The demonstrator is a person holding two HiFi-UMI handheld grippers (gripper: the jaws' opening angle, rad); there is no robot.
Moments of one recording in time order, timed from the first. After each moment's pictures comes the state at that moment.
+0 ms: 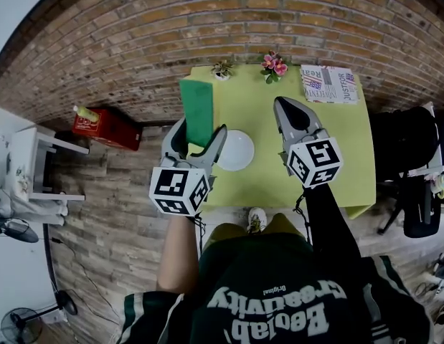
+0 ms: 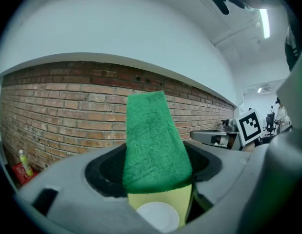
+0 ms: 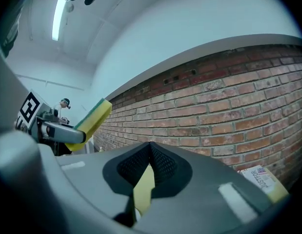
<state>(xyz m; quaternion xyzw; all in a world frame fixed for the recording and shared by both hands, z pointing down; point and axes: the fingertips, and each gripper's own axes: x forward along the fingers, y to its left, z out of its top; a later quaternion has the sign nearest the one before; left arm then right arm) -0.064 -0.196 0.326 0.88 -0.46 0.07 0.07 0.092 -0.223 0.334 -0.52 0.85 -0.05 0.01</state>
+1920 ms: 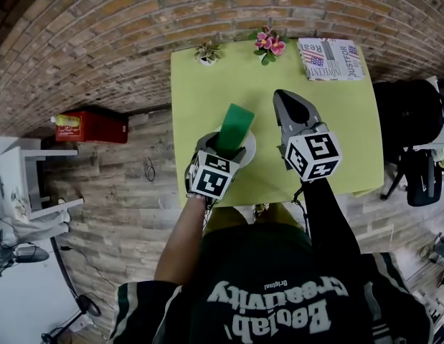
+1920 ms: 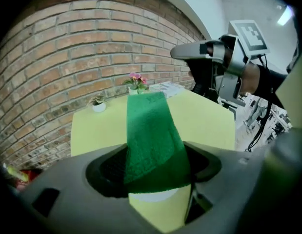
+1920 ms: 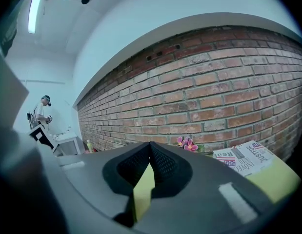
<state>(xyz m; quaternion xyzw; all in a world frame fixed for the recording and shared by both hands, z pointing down) -0.028 -0.209 0.558 0.86 -0.29 0.39 0.18 0.096 -0.276 0.418 -0.58 0.80 -0.13 -0.03</state>
